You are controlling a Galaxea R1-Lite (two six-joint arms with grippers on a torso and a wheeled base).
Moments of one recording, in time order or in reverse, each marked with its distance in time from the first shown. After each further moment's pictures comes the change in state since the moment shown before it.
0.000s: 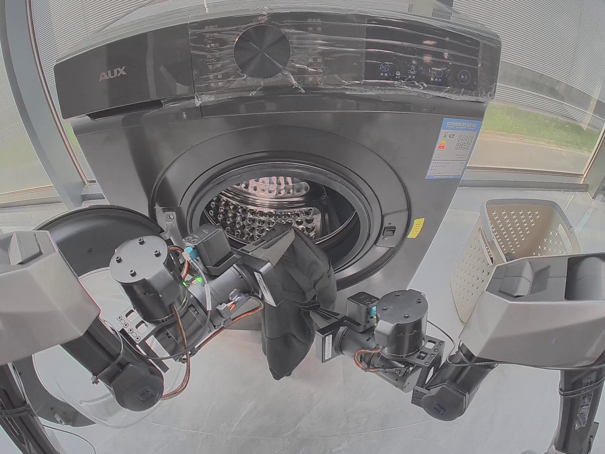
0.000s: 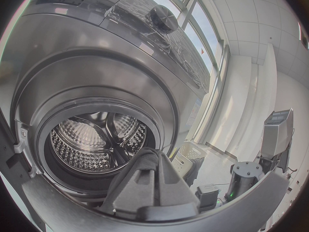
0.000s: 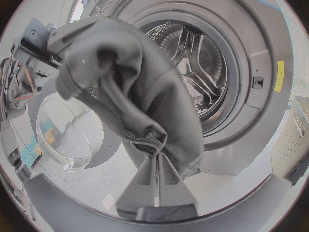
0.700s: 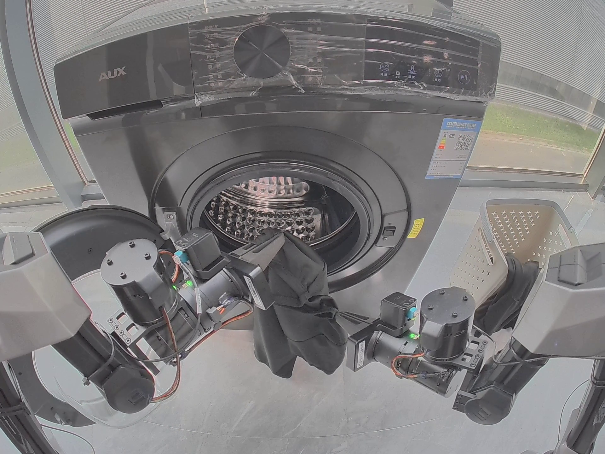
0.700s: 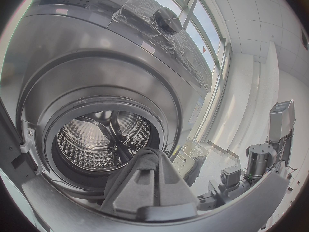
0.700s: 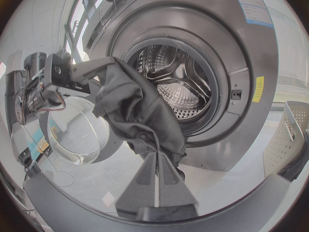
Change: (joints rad) left arm 0.020 -0.022 0.045 0.000 0.001 0.004; right arm -0.012 -0.185 0.208 -0.001 0.019 -0.008
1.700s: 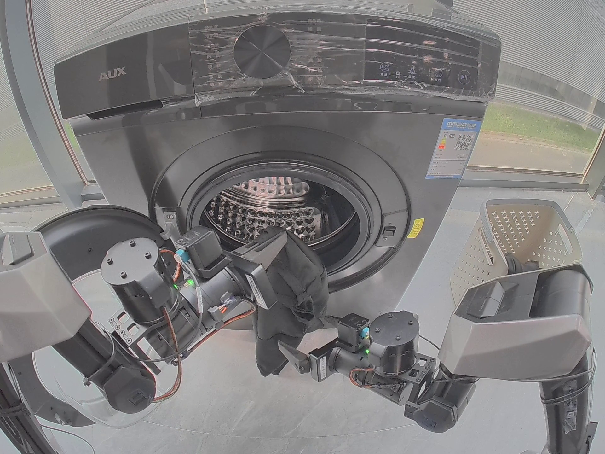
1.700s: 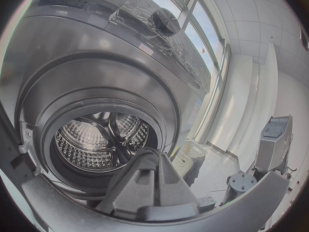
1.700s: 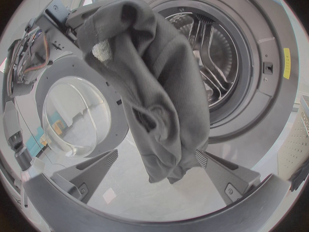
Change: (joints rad) left arm -0.008 -0.002 -0.008 0.000 -0.001 -0.003; right arm 0.031 0.277 -0.170 -0.110 0.044 -0.034
